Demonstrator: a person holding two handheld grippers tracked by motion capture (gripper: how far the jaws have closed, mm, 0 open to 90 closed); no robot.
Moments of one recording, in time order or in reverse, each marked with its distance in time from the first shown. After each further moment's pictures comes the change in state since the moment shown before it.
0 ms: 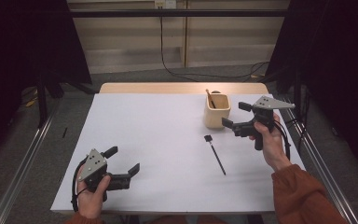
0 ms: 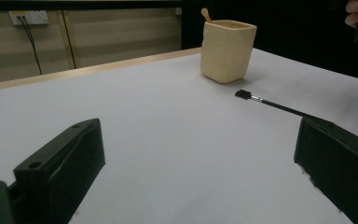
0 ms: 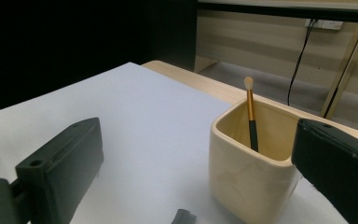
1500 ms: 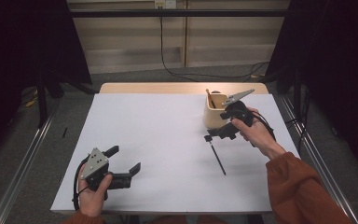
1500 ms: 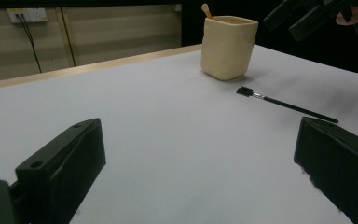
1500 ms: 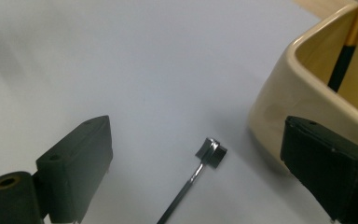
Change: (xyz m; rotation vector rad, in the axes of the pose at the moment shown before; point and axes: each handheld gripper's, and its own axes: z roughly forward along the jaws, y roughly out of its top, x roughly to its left) left arm 0.001 -0.001 0.004 0.012 0.001 0.006; right arm 0.012 0.012 0.056 0.533 0.132 -0.081
